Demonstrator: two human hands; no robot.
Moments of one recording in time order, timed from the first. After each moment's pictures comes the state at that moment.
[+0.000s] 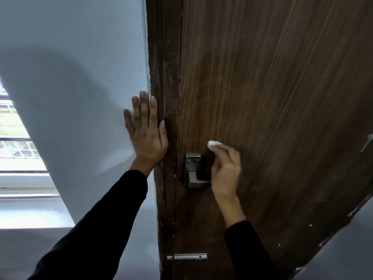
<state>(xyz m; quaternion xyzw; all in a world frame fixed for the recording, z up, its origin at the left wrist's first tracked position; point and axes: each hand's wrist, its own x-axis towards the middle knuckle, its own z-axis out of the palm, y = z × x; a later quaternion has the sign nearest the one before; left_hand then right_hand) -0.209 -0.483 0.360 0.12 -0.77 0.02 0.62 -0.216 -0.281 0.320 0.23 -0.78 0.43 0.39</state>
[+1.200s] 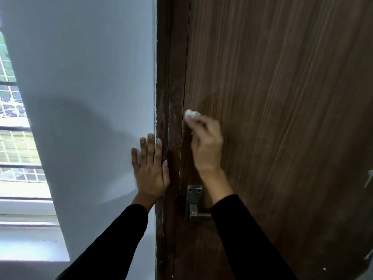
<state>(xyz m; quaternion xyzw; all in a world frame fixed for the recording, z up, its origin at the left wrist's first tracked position) -0.205 -0.487 0.340 0.09 -0.78 0.02 0.61 -0.235 -0.343 0.447 0.38 -0.65 0.42 0.51</state>
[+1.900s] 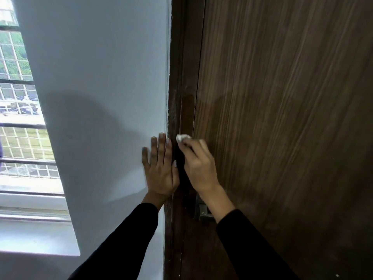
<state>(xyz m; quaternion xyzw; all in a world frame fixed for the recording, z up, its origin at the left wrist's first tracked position) -0.205 -0.489 0.341 0.09 -0.79 0.00 0.61 -0.224 -0.362 0.402 0.48 -0.65 0.30 0.51</state>
